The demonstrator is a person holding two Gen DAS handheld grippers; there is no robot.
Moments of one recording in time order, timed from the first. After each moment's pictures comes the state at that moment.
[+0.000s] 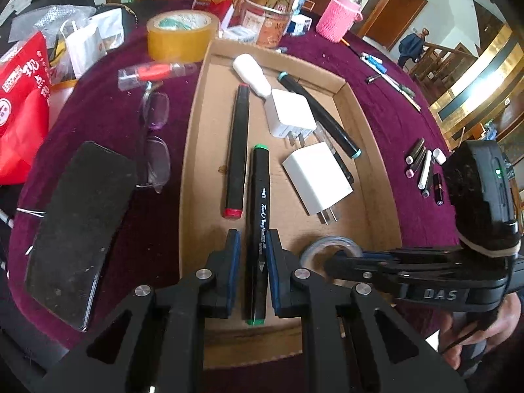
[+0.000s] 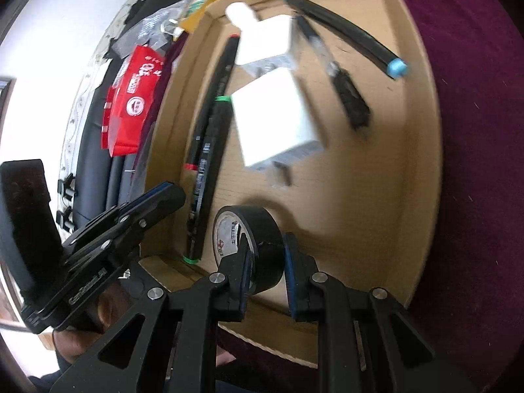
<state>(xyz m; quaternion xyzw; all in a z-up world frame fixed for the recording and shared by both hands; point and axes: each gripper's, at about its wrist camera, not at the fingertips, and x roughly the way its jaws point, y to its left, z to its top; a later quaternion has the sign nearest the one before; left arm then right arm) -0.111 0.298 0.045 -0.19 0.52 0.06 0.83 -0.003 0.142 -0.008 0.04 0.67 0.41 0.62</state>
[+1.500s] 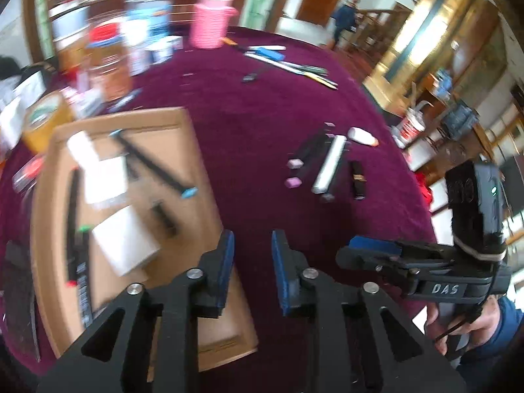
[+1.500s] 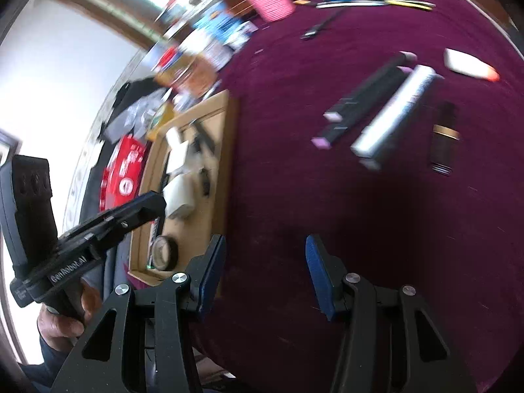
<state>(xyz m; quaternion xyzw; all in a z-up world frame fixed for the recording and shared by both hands) -0.024 0.136 0.103 -0.11 0.50 -0.07 0.85 0.031 -0.072 0.040 0.16 0.58 0.31 0.74</state>
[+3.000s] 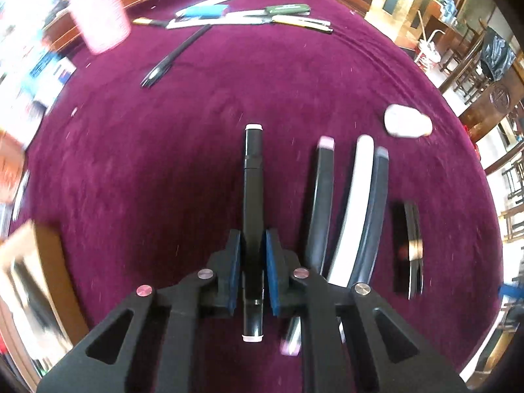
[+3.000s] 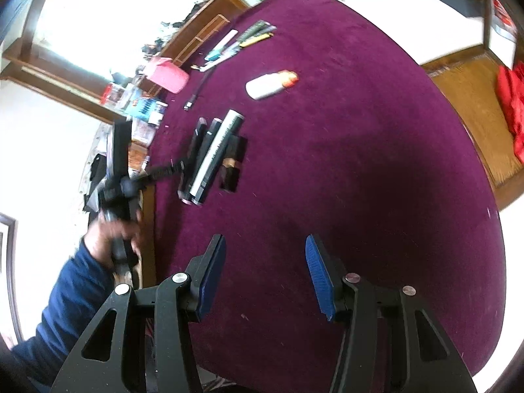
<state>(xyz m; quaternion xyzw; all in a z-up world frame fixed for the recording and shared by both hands) 0.124 0.030 0.015 0.03 0.57 -0.06 0.82 0.049 -0.271 0.037 0.25 0.55 0.23 0.77</state>
